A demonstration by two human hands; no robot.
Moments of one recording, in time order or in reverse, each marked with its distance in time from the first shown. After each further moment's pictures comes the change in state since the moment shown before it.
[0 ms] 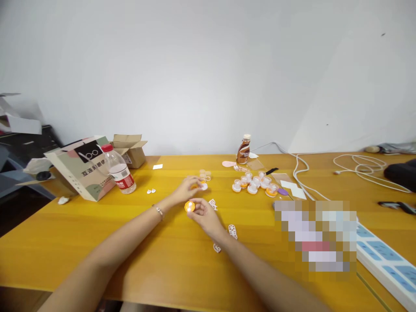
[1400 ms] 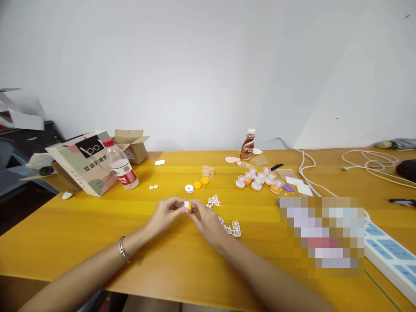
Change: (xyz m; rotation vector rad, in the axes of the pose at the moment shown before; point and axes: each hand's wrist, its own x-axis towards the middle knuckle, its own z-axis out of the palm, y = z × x) left_hand -0.105 0.037 -0.017 -0.317 0.138 -0.266; right_hand -0.016 0.004 0.002 -0.713 -0.068 -0.494
